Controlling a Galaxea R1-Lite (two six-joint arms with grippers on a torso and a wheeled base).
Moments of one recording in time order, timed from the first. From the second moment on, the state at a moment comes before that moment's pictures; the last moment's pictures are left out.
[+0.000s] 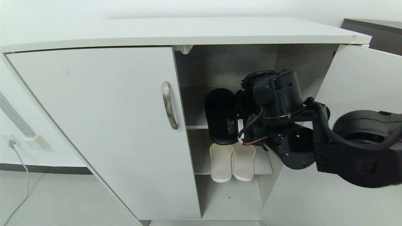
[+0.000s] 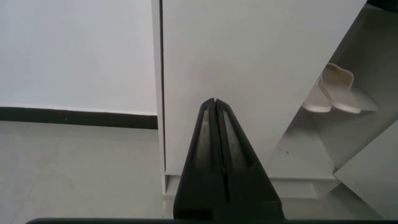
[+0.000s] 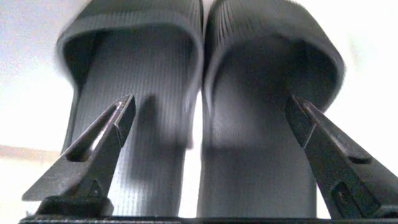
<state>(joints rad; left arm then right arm) 0.00 0.00 0.00 0.00 0.01 -0.09 0.91 1.79 -1.31 -0.14 -0.73 0.20</state>
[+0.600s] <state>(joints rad) 0.00 0.00 0.00 0.00 0.01 -0.09 0.92 1.66 -0.98 -0.44 -0.62 0.21</state>
